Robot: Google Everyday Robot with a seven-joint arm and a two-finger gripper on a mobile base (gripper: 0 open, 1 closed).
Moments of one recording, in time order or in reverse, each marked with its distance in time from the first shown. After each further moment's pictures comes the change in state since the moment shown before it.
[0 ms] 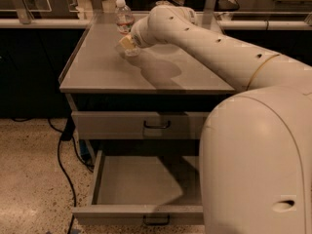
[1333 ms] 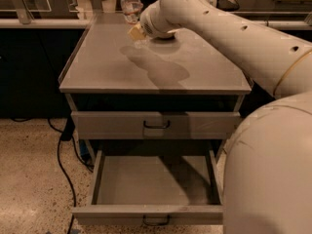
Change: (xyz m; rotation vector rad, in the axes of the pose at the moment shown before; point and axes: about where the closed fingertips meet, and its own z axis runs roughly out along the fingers) arm -0.016 -0.013 -0.063 0.010 0.041 -0.069
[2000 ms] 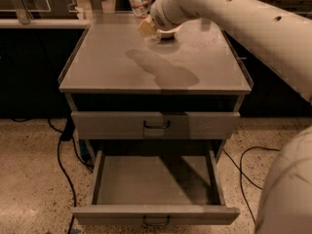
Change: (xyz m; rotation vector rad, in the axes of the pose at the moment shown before) arm -0.002 -0.006 -0.061 0.011 0.033 -0.038
